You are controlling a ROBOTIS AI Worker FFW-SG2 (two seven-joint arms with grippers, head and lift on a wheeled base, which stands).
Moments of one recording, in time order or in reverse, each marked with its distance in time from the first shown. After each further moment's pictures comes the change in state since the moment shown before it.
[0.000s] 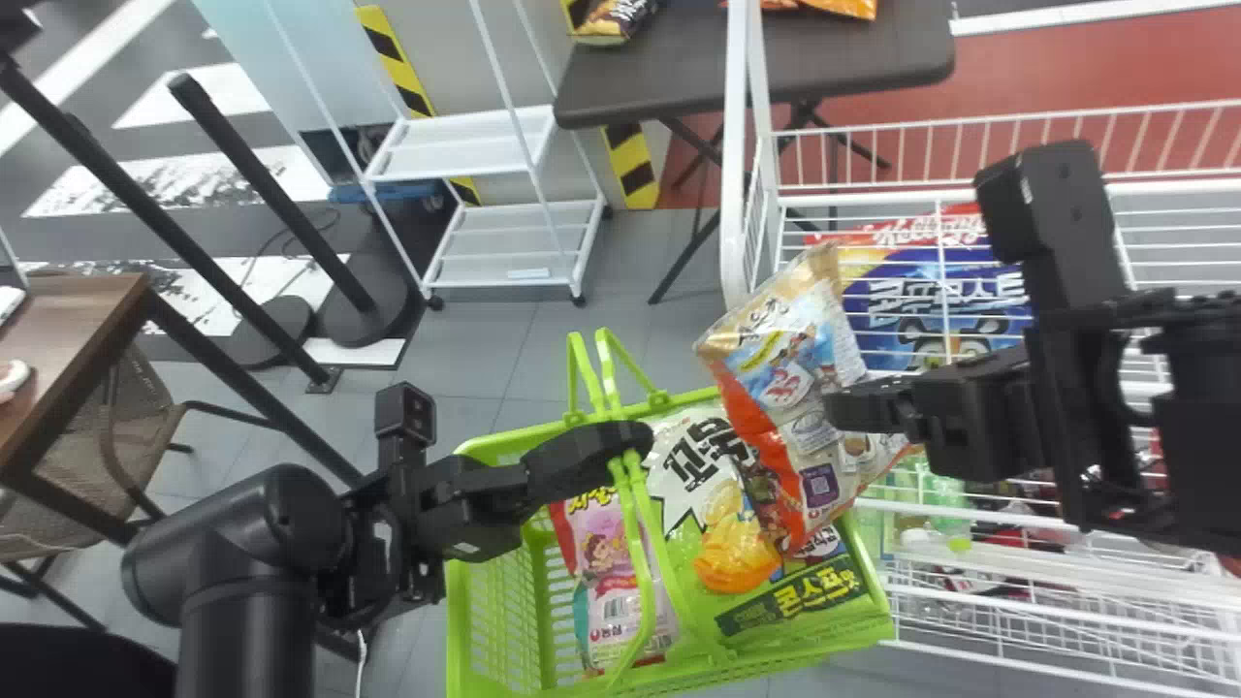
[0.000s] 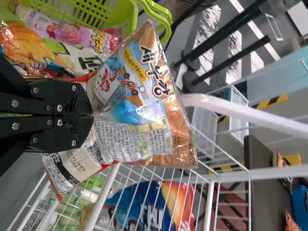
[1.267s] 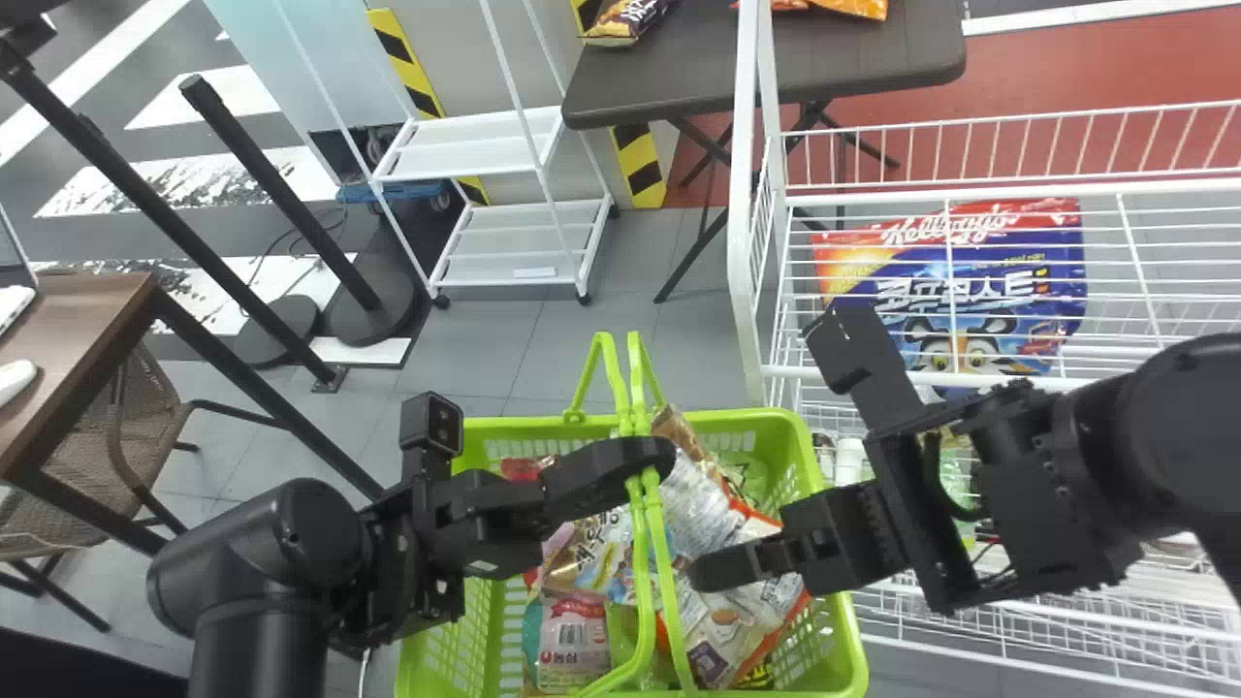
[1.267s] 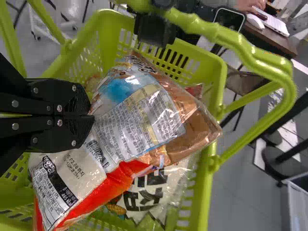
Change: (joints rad) left arm 0.042 0.003 -0.044 -0.020 0.104 0.000 0.000; right arm -0.100 0.000 0.102 0.445 -0.408 -0.018 0.008
